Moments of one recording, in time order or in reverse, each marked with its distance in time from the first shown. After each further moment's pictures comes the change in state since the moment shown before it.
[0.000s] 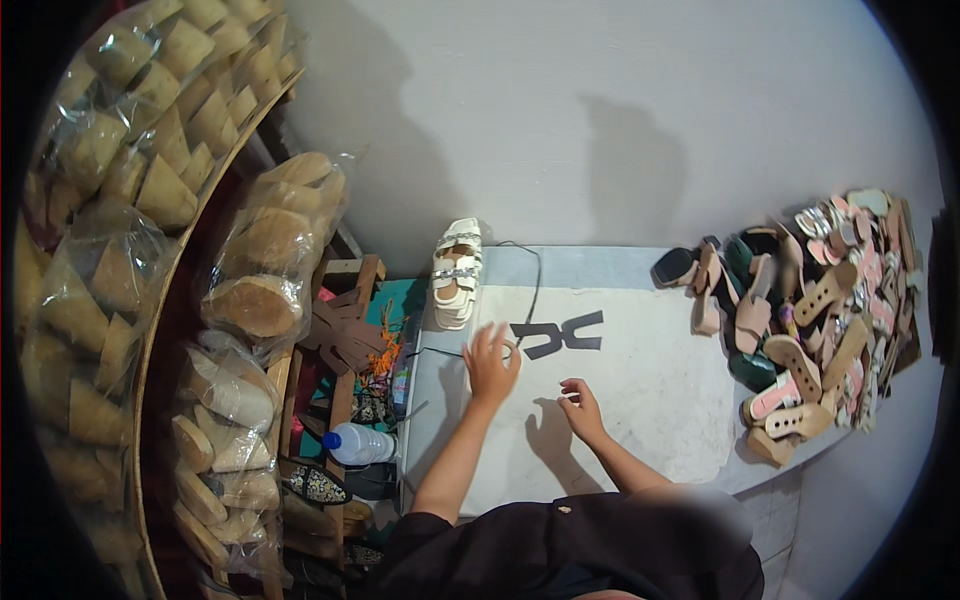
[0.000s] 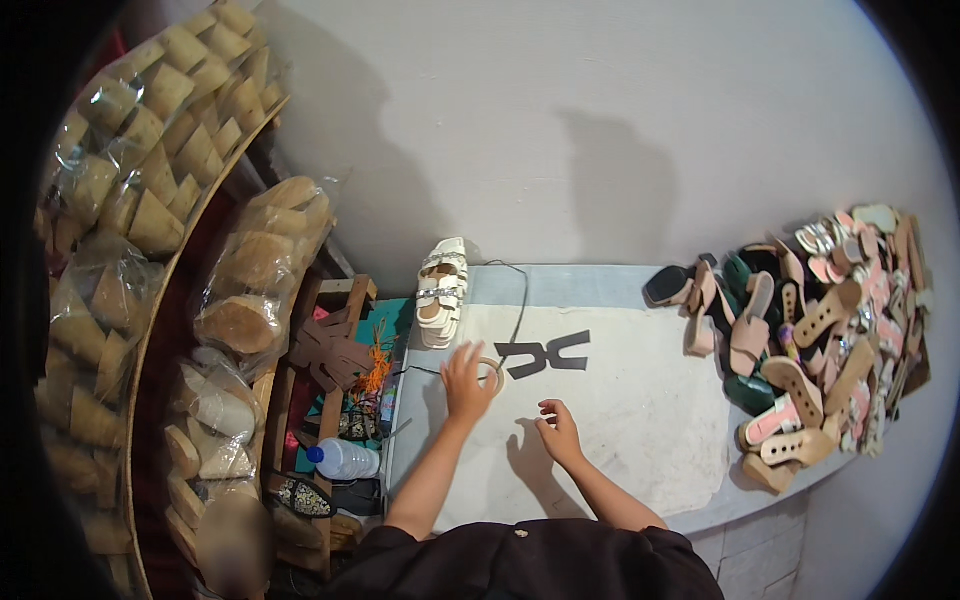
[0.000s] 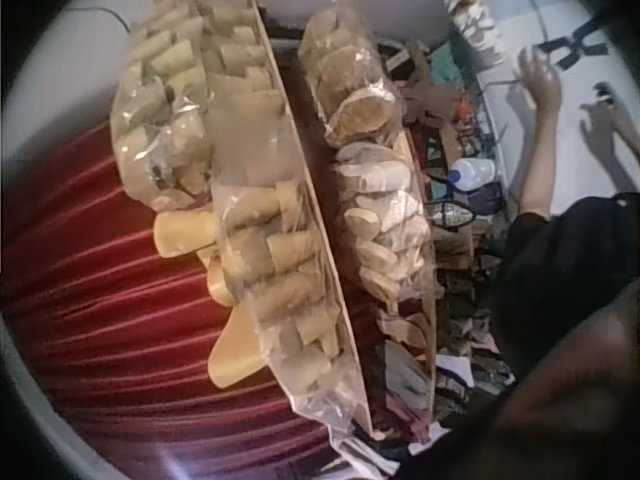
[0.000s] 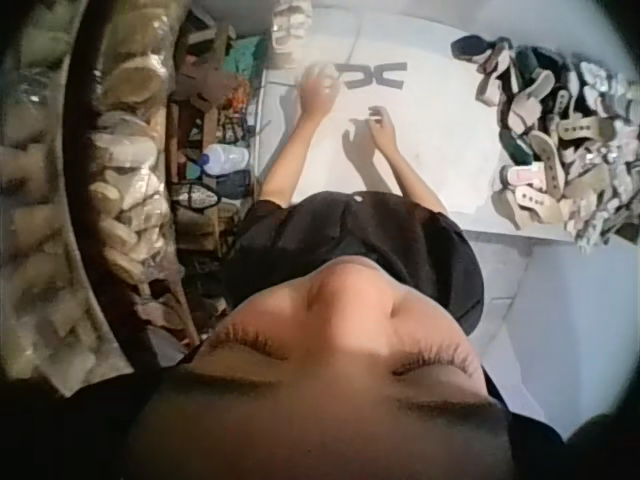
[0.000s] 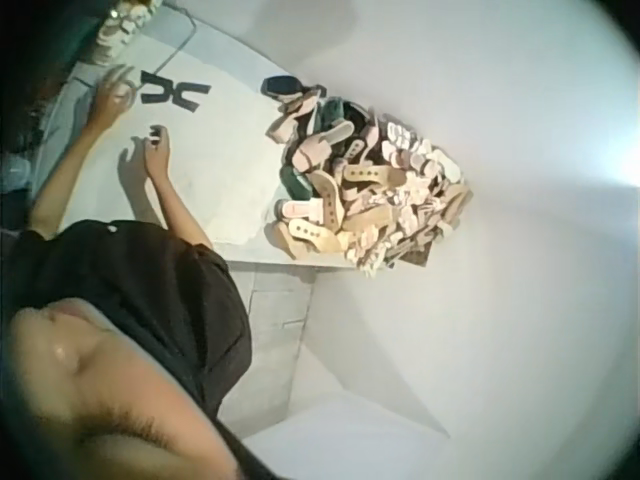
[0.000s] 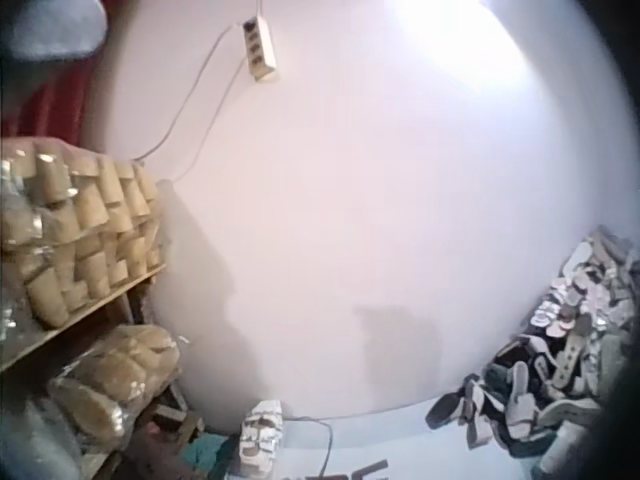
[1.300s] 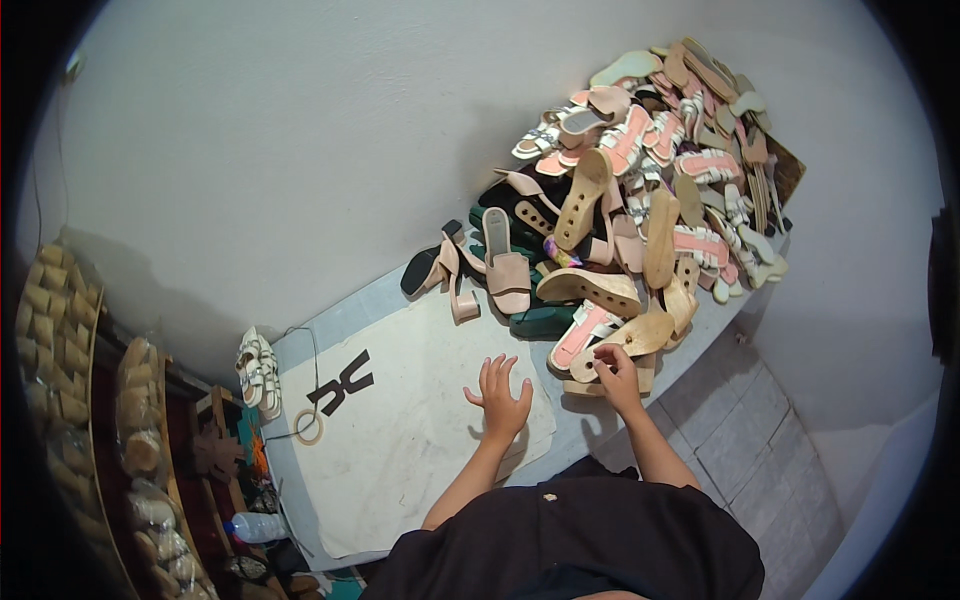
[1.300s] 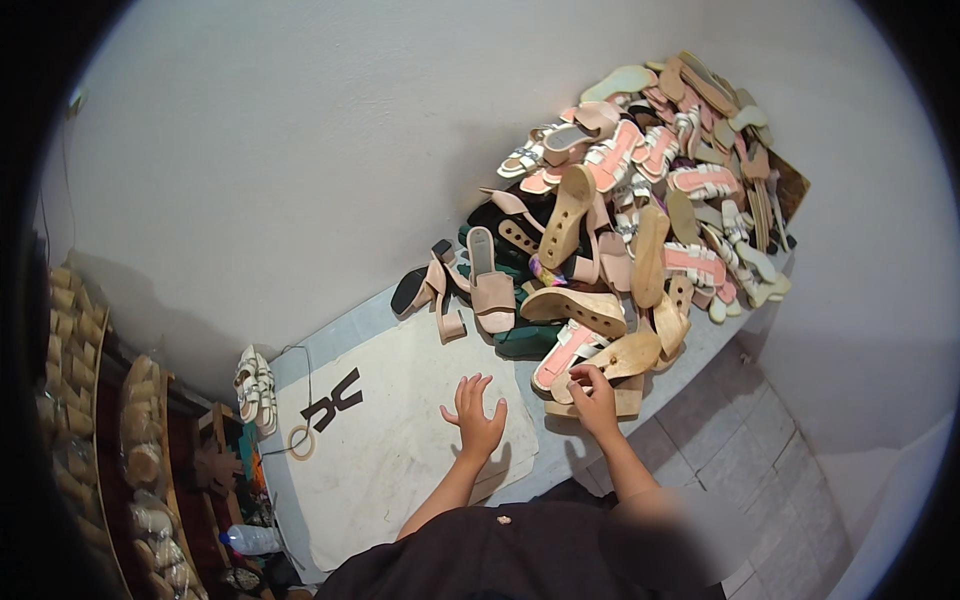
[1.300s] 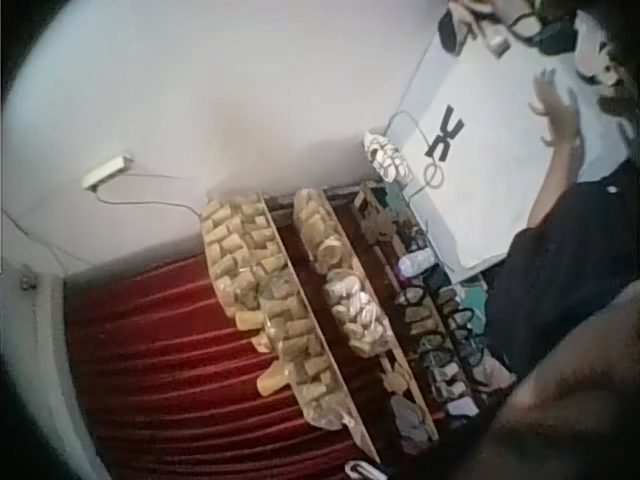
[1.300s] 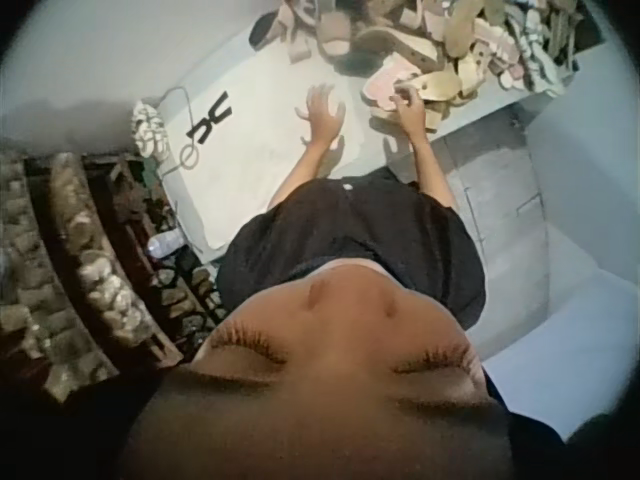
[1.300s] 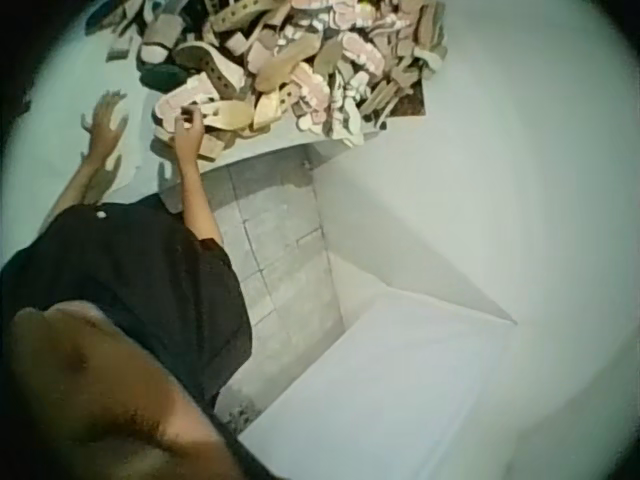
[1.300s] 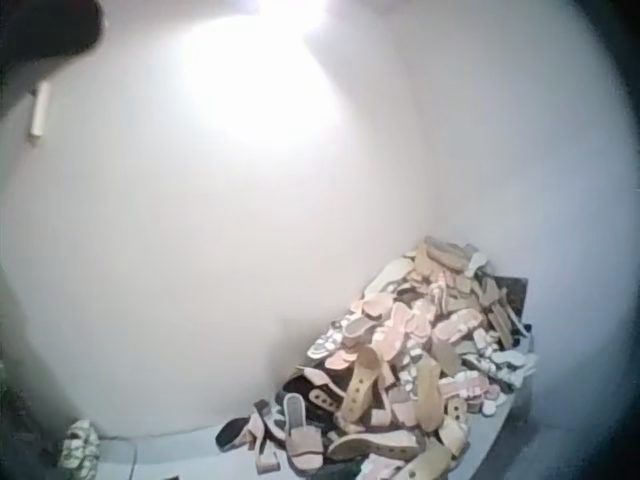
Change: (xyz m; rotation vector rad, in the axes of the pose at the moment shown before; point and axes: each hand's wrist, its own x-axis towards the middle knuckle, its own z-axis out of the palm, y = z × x) left_hand -0.142 0.408 0.144 -0.389 -0.352 0.201; right_hand -0.168 -0.002 -0.438 -0.029 0.680 -0.092
